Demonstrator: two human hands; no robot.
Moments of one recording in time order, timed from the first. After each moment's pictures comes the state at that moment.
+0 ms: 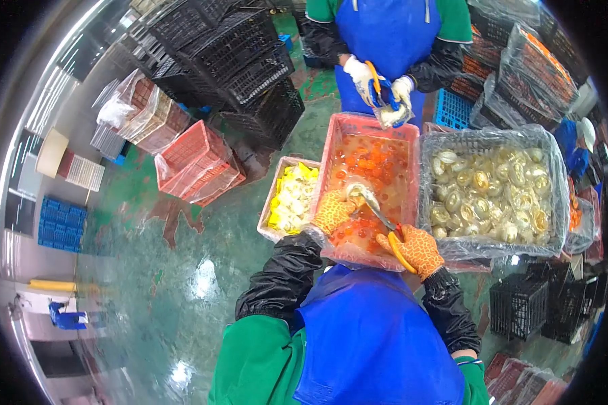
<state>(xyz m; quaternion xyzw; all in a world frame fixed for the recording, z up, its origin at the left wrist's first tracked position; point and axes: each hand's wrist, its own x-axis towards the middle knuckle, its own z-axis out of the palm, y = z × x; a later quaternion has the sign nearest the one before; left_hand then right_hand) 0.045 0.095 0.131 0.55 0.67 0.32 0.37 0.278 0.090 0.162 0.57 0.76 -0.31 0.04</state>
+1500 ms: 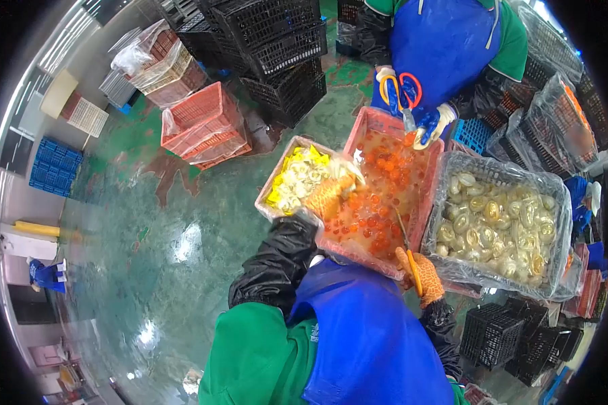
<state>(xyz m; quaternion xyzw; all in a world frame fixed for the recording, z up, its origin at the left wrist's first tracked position) -0.009 0.095 0.151 0.46 0.60 0.43 0.49 0.290 0.072 0.139 0.60 0.58 -0.55 0.00</state>
